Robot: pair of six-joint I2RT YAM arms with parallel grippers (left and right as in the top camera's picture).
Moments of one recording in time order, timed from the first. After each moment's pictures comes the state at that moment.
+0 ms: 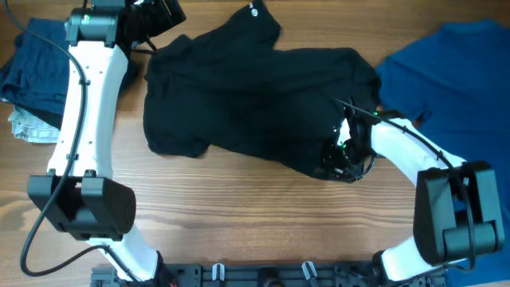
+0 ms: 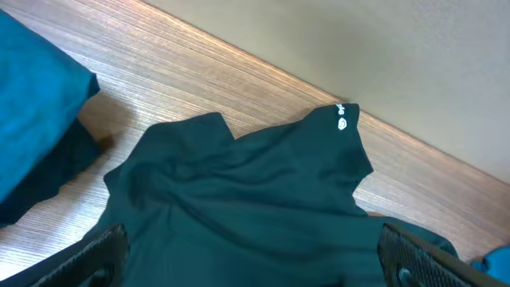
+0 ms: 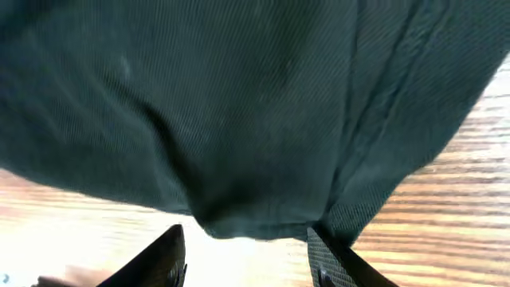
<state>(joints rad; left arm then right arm) -0.06 1.89 1.96 -0.89 0.05 -0.49 0.16 1.73 0.92 -0.82 -0.40 0.48</state>
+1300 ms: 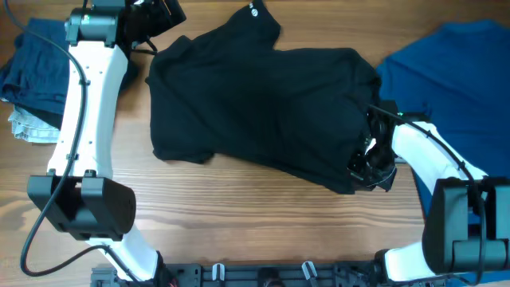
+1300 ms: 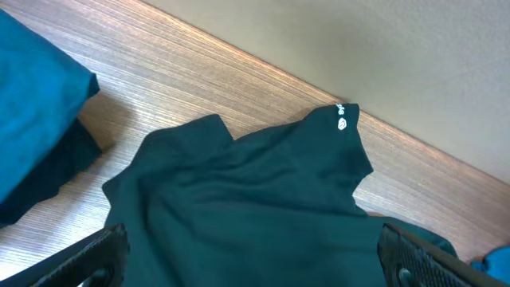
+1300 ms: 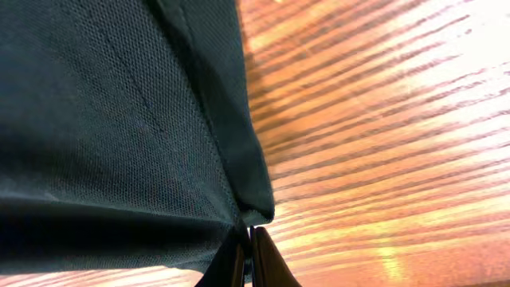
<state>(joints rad) -0.06 1.89 1.96 -0.89 0.05 -0.49 0.03 1.66 0.90 -1.04 -0.16 0.51</state>
